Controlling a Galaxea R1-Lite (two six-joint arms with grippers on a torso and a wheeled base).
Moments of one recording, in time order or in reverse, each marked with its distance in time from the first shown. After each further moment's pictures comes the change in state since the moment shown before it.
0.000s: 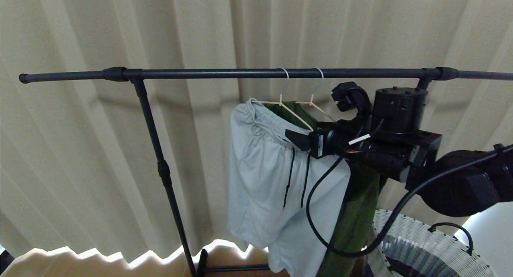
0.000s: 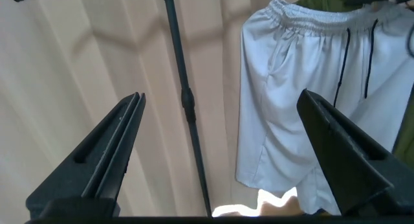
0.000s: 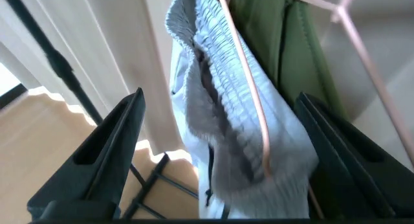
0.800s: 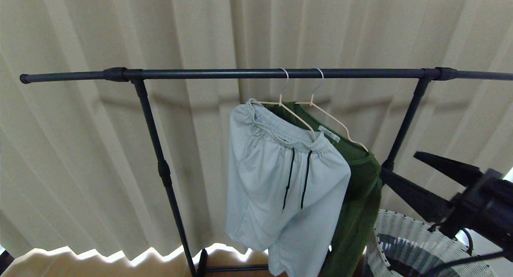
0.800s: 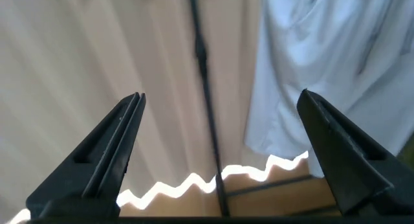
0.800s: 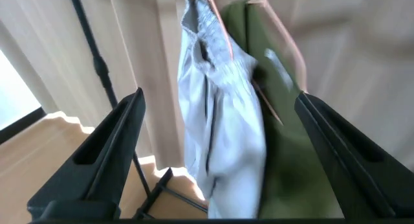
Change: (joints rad) left arm 0.002 -0.081 0.046 0.209 0.112 -0.002; right arm -0.018 -0.684 0.709 -0.196 -0.010 -0.005
